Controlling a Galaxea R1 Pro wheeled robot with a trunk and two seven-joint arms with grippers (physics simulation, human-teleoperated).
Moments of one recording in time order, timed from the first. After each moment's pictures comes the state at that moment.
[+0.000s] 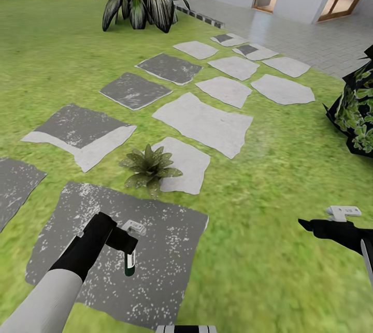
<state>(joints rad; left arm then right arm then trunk) -0.68 0.08 -0.05 -0.92 -0.61 0.95 -0.90 -0.36 -0.29 -0.42 -1.58 0.20 0.90 0.54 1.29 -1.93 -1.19</state>
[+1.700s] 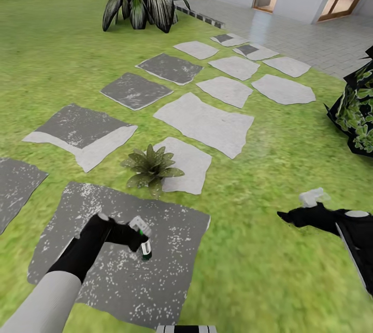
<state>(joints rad) -0.67 0.07 -0.01 -0.92 -0.62 0.52 -1.07 -0.44 -0.39 -0.14 -1.59 0.21 0.90 0.63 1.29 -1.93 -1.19</state>
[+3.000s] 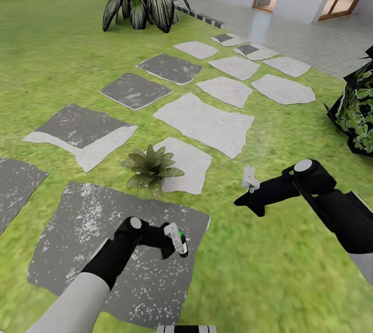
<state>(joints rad) -0.66 -0.07 -0.21 -0.92 -0.63 0.21 -1.07 -0.88 -0.47 0.42 -1.58 0.30 0.89 1.37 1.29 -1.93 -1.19</state>
